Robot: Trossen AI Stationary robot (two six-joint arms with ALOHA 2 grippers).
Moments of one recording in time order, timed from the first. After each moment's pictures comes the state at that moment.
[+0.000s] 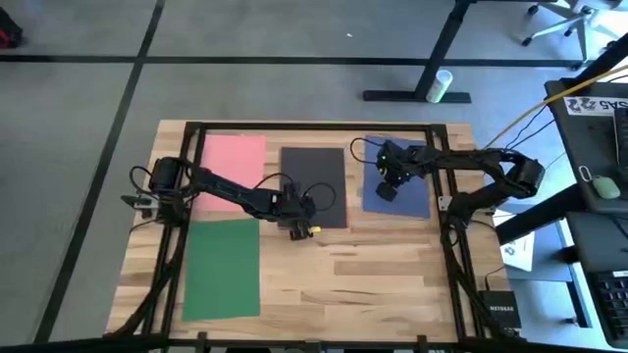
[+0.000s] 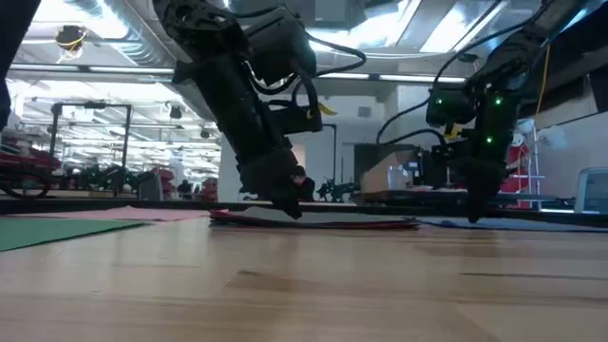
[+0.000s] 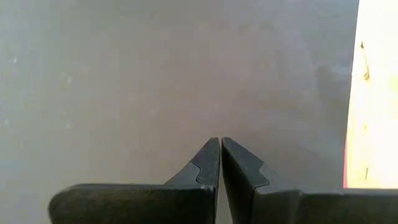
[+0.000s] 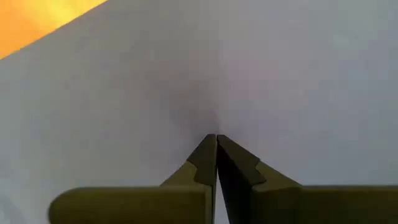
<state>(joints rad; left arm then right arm) -0.05 1.89 1.05 -0.16 -0.38 -0.04 -0.60 1.41 0.60 -0.49 0.09 0.00</state>
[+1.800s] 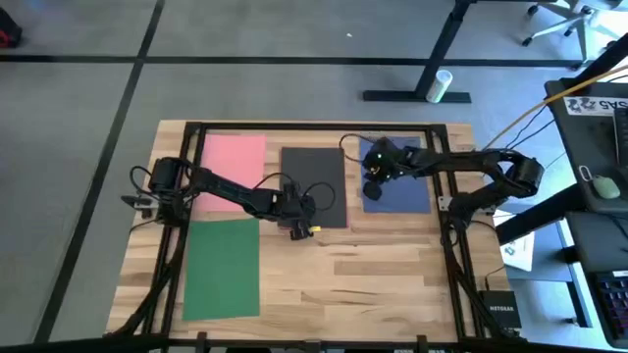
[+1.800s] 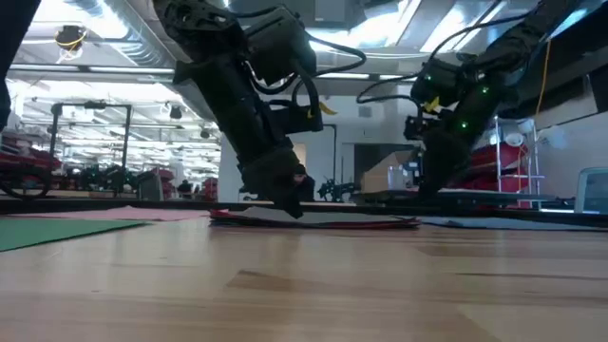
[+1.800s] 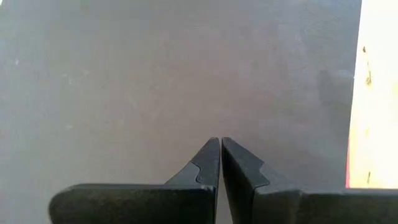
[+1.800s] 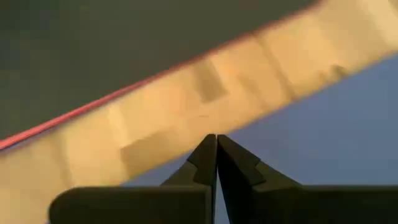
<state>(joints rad) -0.05 1.89 1.05 -0.15 -0.38 -0.05 -0.46 1.44 0.63 -0.19 -0.09 -0.06</state>
